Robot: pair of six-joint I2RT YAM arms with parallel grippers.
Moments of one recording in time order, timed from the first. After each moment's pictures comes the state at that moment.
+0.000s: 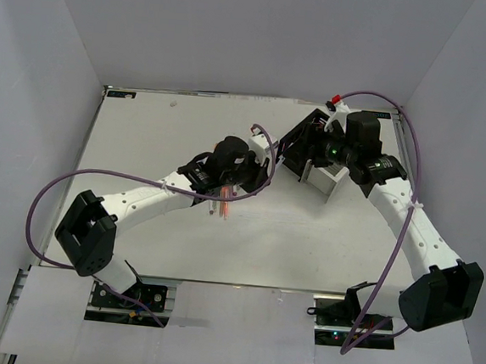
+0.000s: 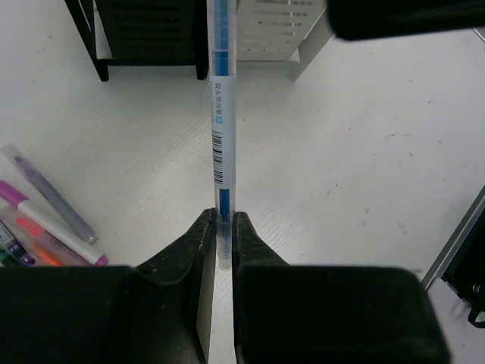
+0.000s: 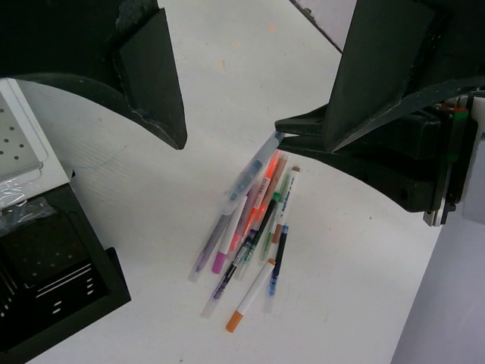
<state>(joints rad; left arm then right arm) -0.81 1.53 1.14 -0.09 0.12 -0.17 0.36 1.28 1.22 -0.43 -0.41 0.32</state>
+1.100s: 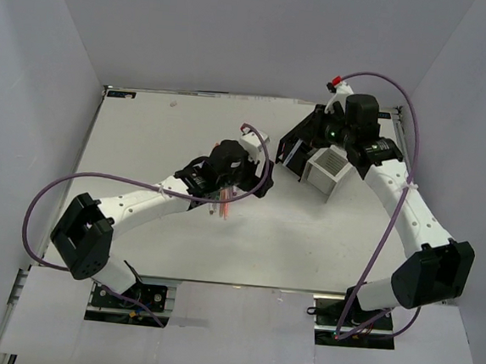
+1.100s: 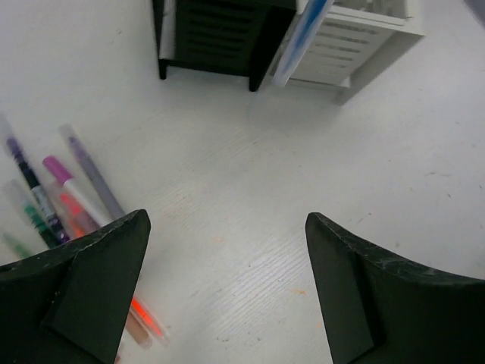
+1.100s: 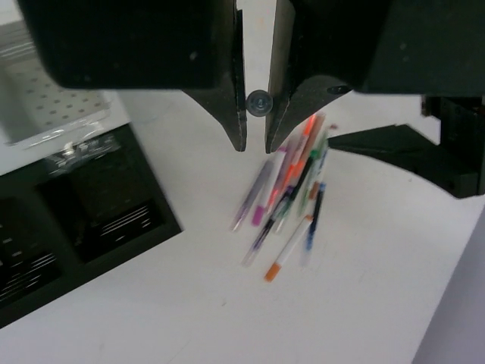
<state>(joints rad) -0.82 1.49 1.07 0.00 -0.01 -0.18 0.35 1.41 1.33 -0.40 -0.37 0.26</state>
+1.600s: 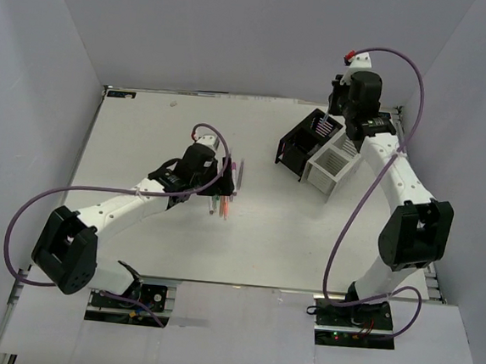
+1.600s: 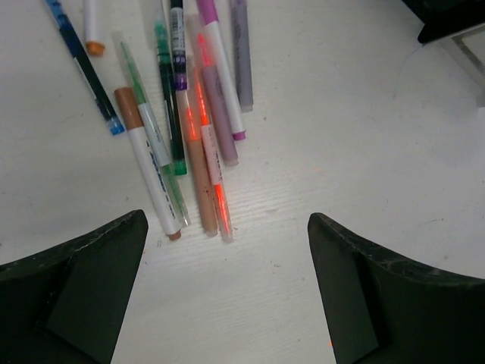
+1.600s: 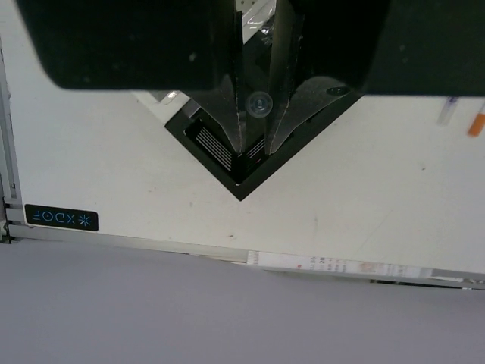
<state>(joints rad) -0.62 1.37 0.93 -0.28 -0.12 -0.52 0.25 1.67 1.57 -0.19 0.06 0.04</state>
